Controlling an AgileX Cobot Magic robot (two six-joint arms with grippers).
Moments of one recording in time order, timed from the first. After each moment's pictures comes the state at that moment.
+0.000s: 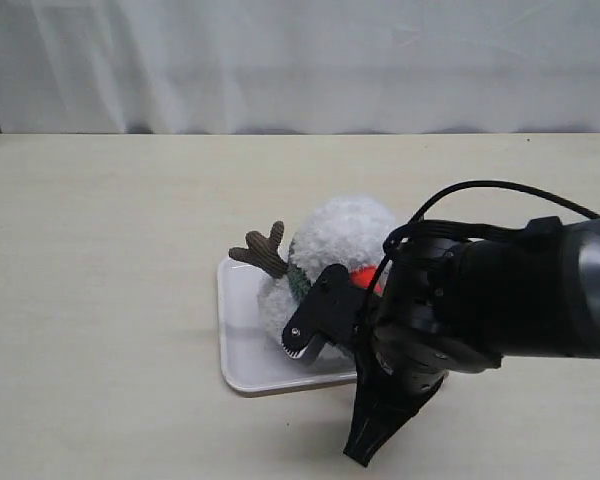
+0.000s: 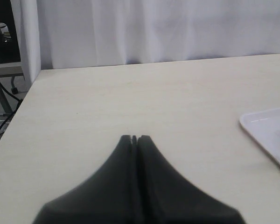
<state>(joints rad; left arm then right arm) -0.06 0.00 0.00 -0.03 0.32 0.08 0.84 1.72 -0.88 -0.45 0.72 0.22</state>
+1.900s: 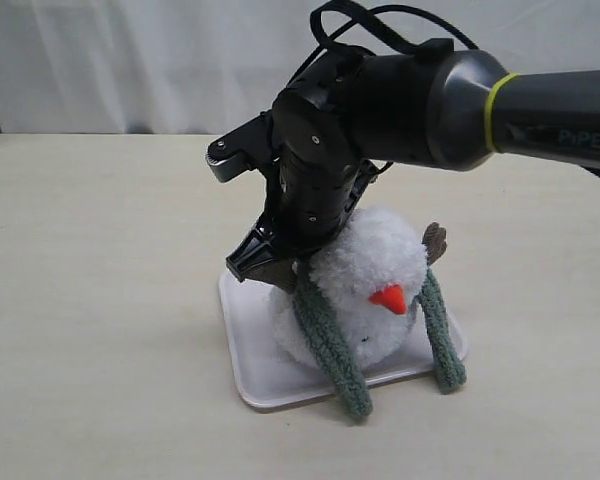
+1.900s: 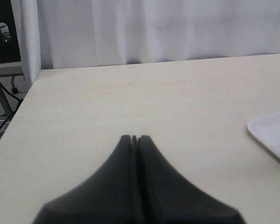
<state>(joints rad) -0.06 0.00 0.00 -0.03 0.32 0.08 0.73 1.95 -1.51 -0.25 0.92 0.19</state>
